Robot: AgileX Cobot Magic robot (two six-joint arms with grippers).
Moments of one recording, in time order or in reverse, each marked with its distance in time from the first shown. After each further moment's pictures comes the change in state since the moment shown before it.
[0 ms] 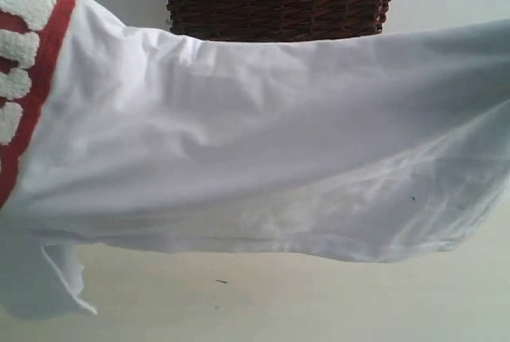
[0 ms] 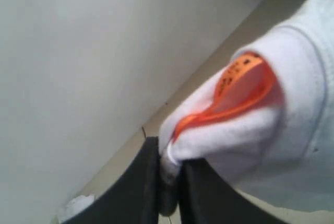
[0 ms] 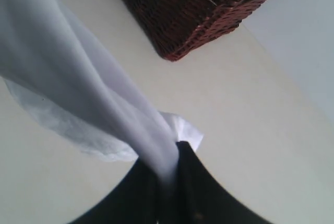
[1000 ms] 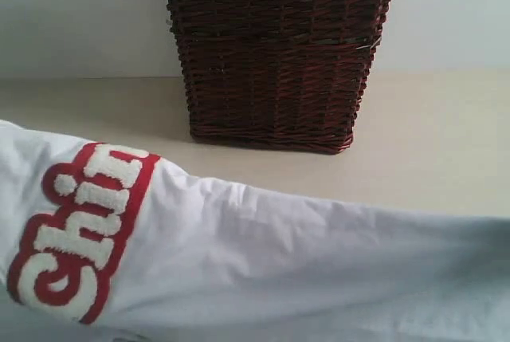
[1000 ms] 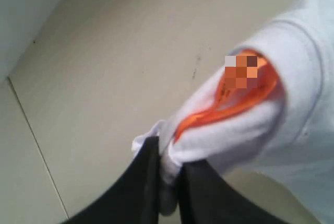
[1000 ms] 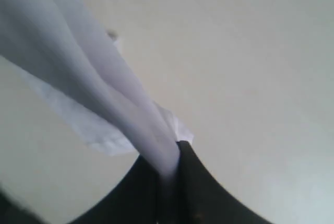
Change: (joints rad) left arm 0.000 0.201 0.290 -0.078 -0.064 0.008; right arm 0.073 0.203 0.418 -0.233 -0.159 0.212
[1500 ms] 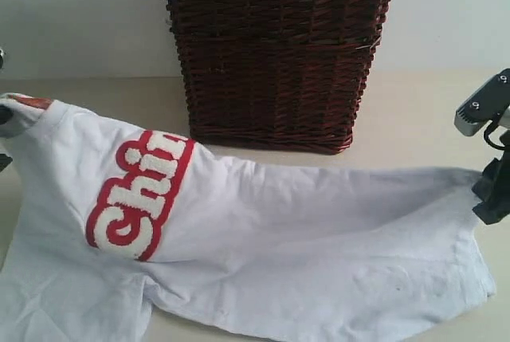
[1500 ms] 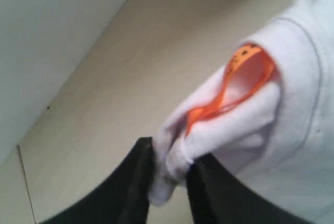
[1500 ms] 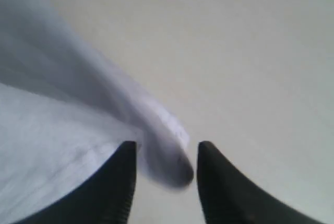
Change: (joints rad) left arm 0.000 0.424 0.114 0.002 -0.702 0.002; right arm 0.000 0.399 -0.003 -0.002 -0.629 0.004
